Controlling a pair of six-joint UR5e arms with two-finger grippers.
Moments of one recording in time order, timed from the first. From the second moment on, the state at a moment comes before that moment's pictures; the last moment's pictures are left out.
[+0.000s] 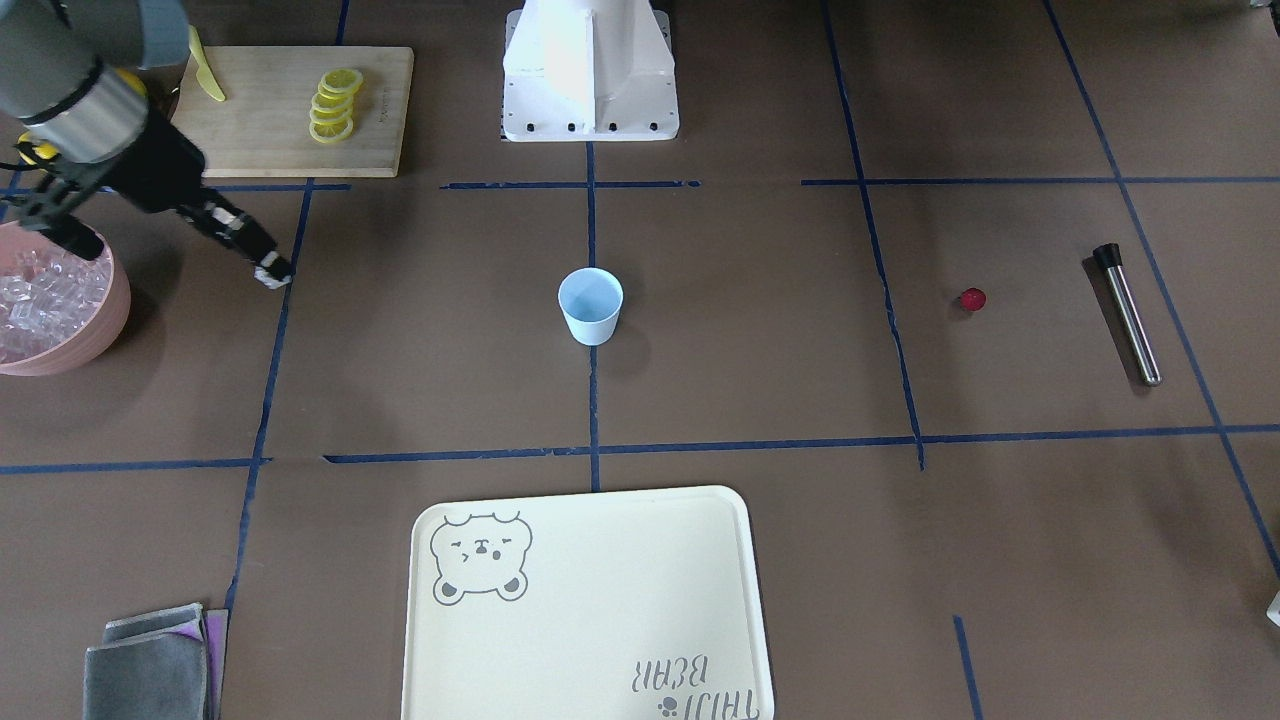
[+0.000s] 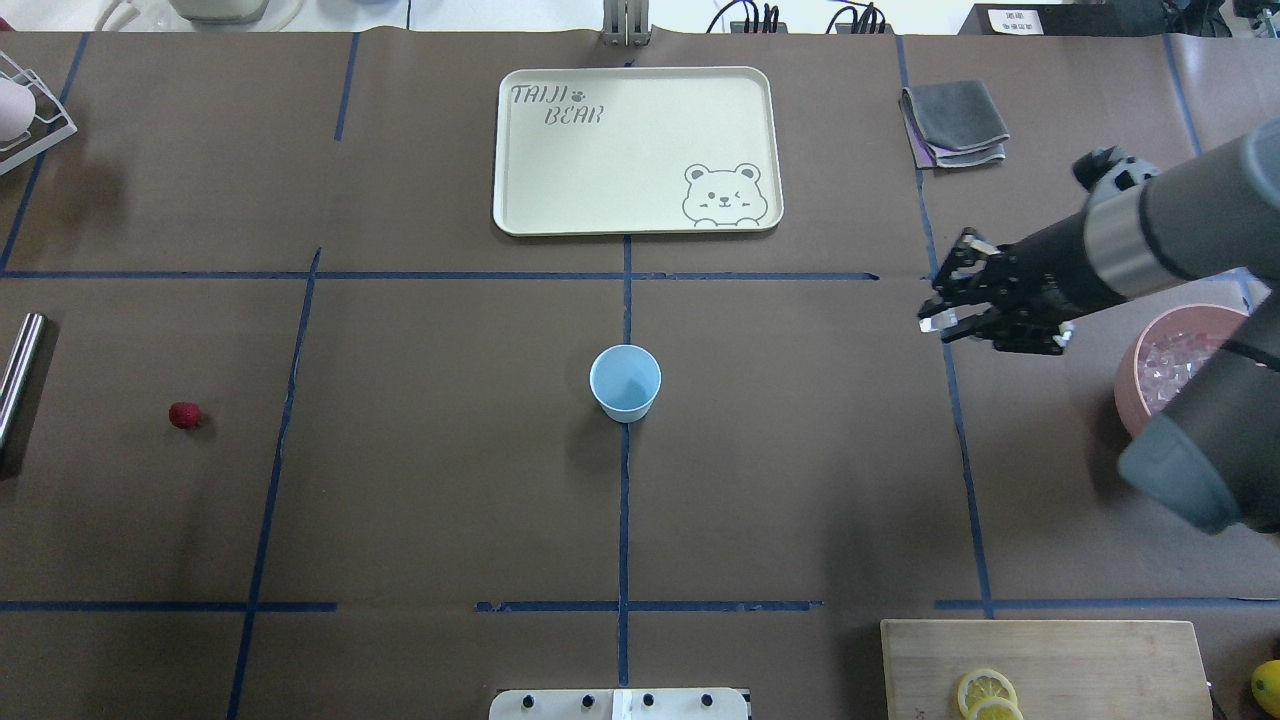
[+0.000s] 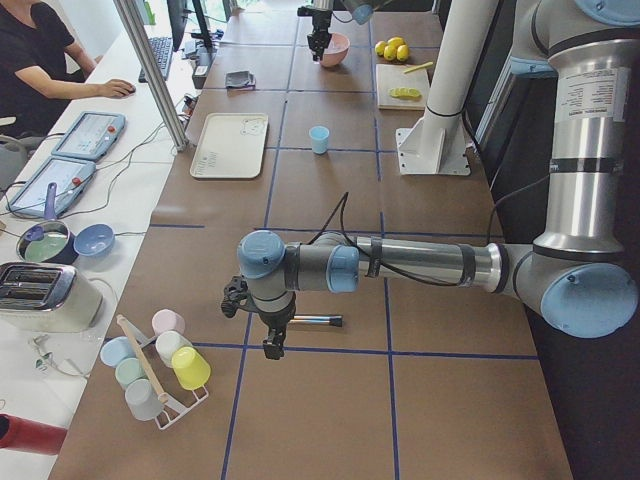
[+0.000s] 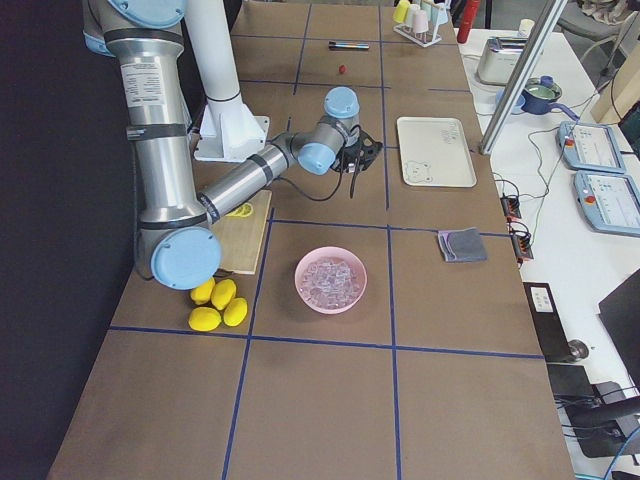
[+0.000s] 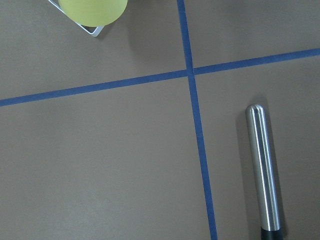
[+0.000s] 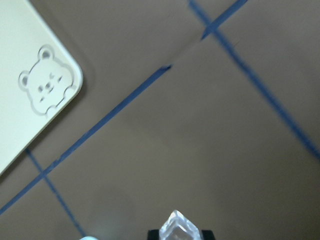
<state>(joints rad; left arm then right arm) -1.53 -1.54 -1.65 -1.51 -2.31 0.13 0.81 -1.35 1.98 -1.18 2.18 1.83</state>
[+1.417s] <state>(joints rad) -1.53 -1.54 -1.65 -1.51 -2.35 0.14 0.49 -0.91 1.69 -1.18 1.85 2.11</state>
